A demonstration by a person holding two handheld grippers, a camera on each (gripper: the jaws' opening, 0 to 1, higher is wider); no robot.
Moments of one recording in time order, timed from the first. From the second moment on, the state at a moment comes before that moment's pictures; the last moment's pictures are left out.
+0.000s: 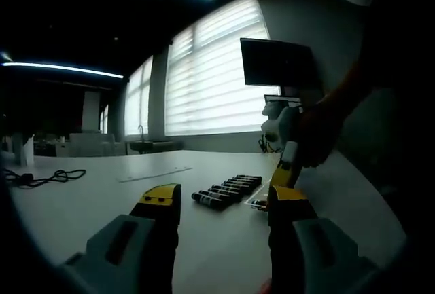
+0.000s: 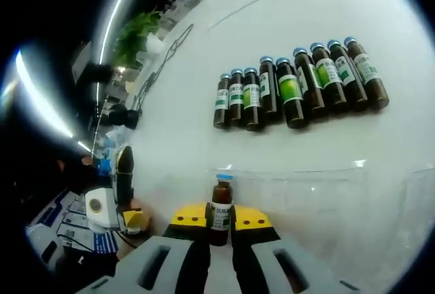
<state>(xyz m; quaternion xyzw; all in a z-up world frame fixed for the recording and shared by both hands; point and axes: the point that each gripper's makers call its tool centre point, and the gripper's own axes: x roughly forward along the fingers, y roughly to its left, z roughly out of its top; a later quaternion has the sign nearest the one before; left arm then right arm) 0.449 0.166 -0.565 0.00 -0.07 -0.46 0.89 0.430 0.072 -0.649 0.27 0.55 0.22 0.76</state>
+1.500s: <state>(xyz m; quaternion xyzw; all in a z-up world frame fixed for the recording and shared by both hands) 0.450 0.166 -0.569 0.01 -0.06 -0.45 0.89 0.423 0.077 -0.640 0.23 0.55 0.26 0.76</state>
